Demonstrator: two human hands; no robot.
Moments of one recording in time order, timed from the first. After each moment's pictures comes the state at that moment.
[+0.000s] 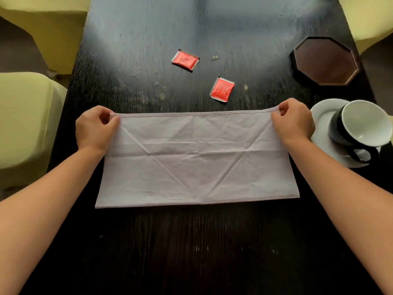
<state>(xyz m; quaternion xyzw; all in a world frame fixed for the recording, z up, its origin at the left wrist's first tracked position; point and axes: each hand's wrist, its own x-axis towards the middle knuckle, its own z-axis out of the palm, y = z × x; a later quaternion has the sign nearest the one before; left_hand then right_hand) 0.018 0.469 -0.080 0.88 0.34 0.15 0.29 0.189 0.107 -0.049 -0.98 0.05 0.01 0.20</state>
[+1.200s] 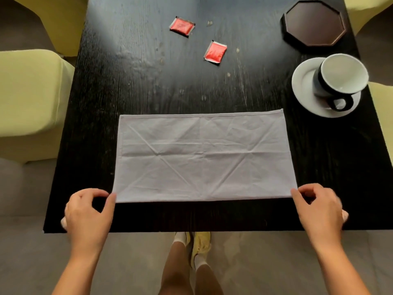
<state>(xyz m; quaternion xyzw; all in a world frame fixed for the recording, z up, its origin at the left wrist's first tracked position) -0.241 0.331 -0.044 0.85 0.47 0.02 0.23 -0.079 -0.034 -0.026 -0.97 0.14 0.09 0.16</state>
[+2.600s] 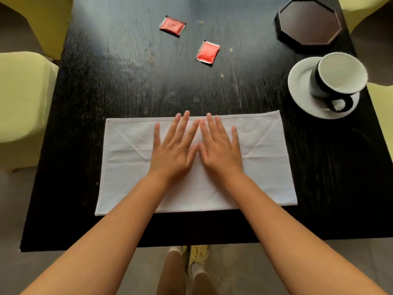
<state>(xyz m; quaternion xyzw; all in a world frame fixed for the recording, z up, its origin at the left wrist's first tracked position) -0.064 0.261 -0.085 0.99 0.06 -0.03 0.10 -0.009 0.131 -0.082 -0.95 -0.27 0.11 0.08</state>
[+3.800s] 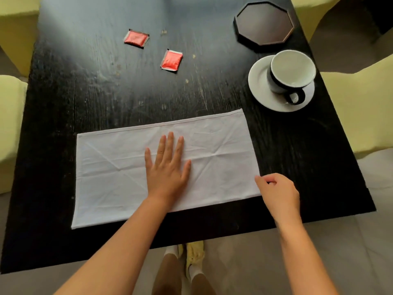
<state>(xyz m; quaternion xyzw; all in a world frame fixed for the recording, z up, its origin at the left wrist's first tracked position) -0.074 0.199 -0.091 0.98 0.12 -0.06 0.13 -0.053 -0.033 -0.035 -0.91 0.22 0.16 0.31</state>
